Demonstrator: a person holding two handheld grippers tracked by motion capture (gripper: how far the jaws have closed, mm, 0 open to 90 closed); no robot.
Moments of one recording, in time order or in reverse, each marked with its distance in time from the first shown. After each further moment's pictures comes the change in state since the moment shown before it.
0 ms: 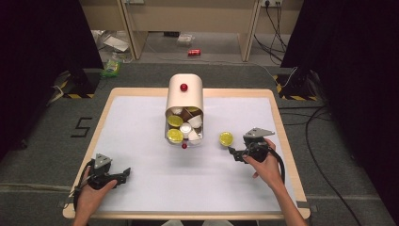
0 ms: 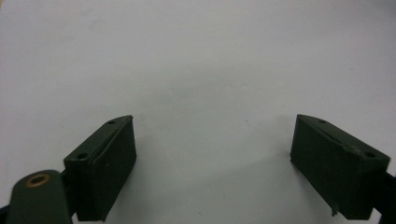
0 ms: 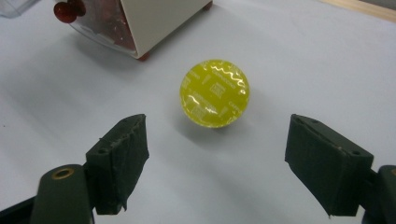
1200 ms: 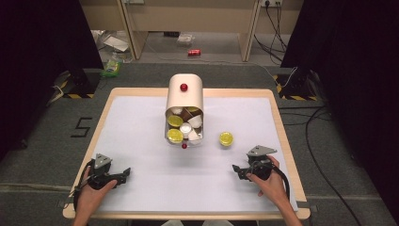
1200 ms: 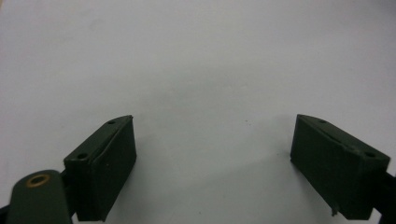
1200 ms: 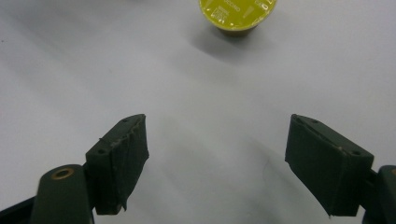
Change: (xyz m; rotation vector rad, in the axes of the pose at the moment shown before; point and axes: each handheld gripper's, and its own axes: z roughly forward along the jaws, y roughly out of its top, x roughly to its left) left arm 0.000 0.000 0.000 0.000 0.001 0.000; right arm 0.012 -0.053 -0.008 0.077 0.004 -0.012
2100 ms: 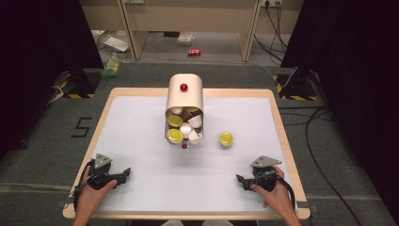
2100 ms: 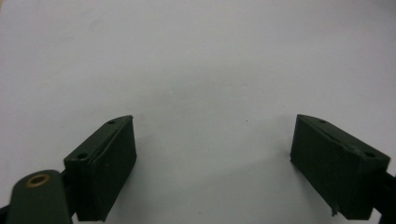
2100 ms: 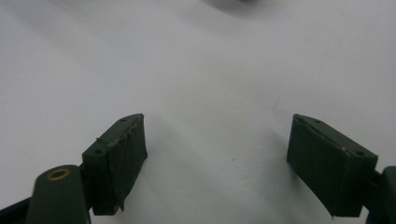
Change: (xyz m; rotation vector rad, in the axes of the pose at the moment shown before) left arm 0.000 0.000 0.000 0.000 0.000 0.001; right arm 0.008 -0.029 -0.014 0.017 -0.007 -0.012
